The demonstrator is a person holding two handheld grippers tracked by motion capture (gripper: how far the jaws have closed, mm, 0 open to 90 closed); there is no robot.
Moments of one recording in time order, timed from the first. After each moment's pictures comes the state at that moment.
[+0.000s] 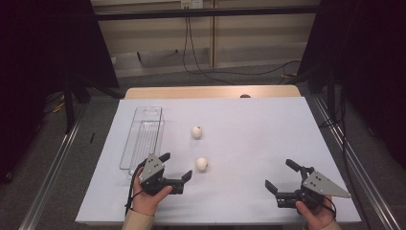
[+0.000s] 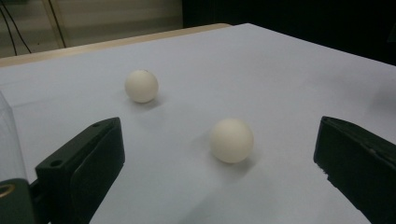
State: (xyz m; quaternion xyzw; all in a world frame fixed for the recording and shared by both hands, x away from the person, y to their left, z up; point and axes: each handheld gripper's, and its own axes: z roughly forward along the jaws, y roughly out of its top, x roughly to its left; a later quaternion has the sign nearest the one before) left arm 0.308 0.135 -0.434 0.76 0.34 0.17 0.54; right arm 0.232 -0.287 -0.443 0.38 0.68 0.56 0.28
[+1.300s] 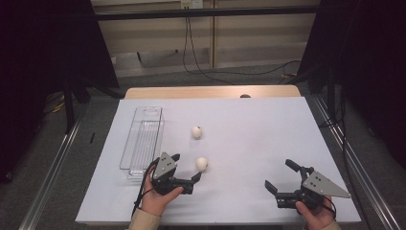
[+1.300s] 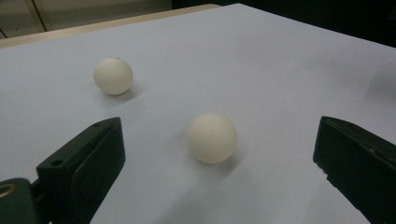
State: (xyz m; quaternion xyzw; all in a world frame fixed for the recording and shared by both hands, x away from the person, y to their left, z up) left arm 0.313 0.110 -0.440 0.78 0.33 0.15 0.51; right arm 0.231 -0.287 -0.443 0.37 0.68 0.56 0.28
